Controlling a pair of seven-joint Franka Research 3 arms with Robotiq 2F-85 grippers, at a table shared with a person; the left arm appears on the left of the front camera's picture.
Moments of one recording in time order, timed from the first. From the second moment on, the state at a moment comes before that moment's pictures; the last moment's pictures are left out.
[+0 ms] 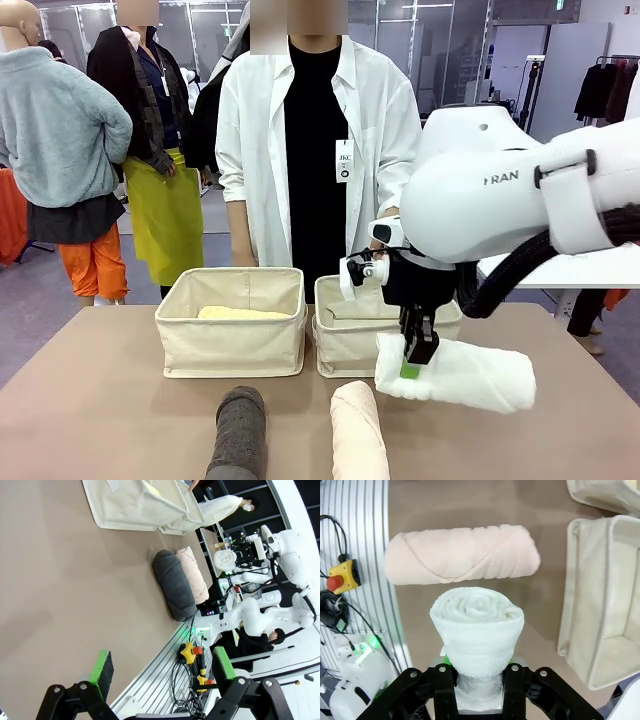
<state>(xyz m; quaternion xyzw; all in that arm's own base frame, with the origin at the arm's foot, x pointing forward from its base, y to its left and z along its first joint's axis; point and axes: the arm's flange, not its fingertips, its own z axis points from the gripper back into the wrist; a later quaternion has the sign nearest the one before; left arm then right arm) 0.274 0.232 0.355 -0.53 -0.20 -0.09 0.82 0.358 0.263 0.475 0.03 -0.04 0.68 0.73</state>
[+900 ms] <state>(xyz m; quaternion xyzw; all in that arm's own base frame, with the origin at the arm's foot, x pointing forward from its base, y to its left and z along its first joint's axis) 0.274 0.231 0.355 -0.53 -0.20 -0.09 0.82 0.540 0.291 0.487 -0.01 -0.02 0.74 0.67</state>
